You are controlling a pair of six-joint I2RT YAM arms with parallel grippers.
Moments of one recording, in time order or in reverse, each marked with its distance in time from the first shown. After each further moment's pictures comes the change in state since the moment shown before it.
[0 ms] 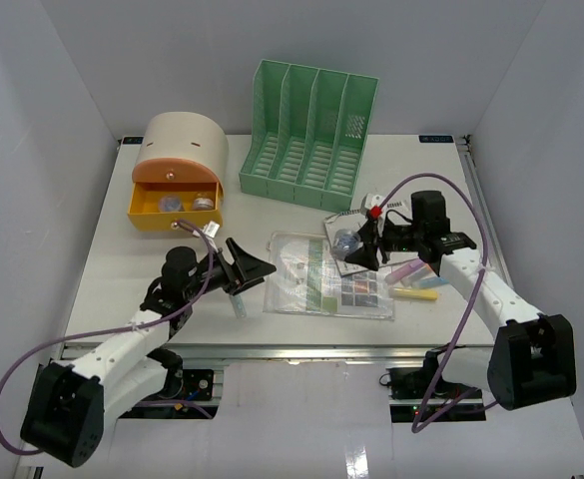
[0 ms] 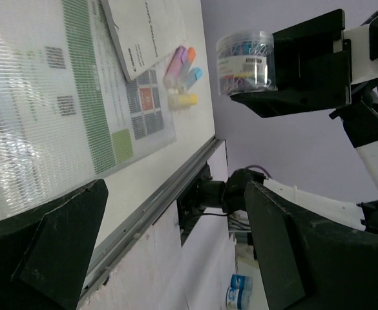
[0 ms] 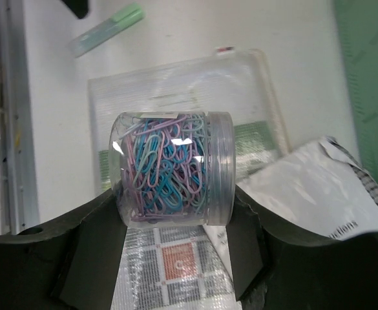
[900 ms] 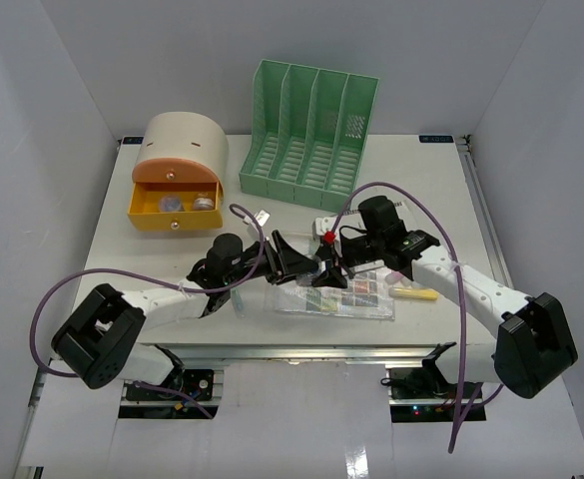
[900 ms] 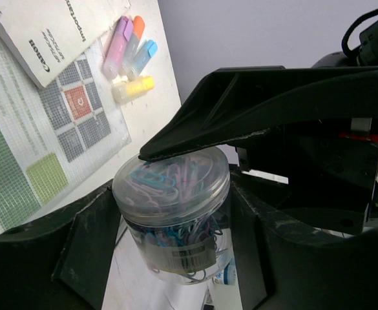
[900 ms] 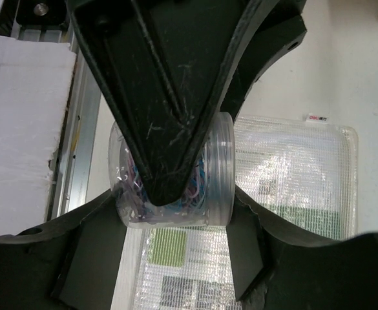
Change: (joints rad) left arm -0.303 0.485 0.195 0.391 -0.066 -0.100; right arm 0.379 0.073 0.090 -0.068 0.062 -0.066
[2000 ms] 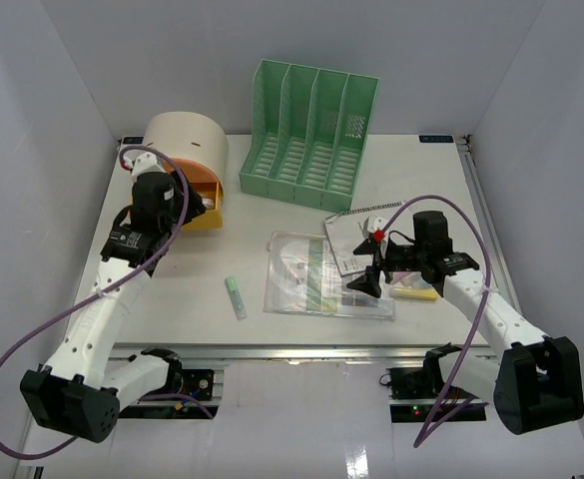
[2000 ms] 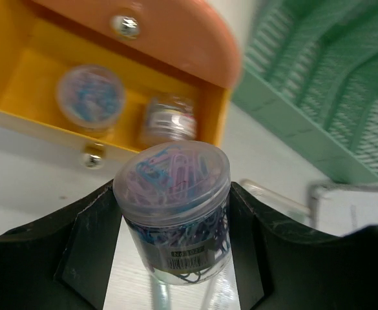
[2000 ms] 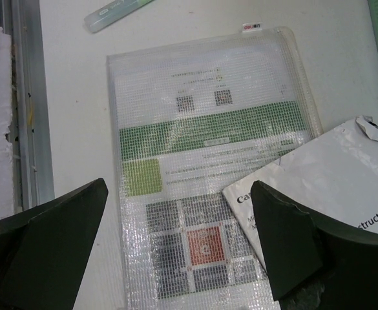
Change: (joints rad) left arm 0.387 -0.324 0.584 -1.226 -0.795 0.627; right arm -0.340 -0.196 -0.250 0.041 -0.088 -0.014
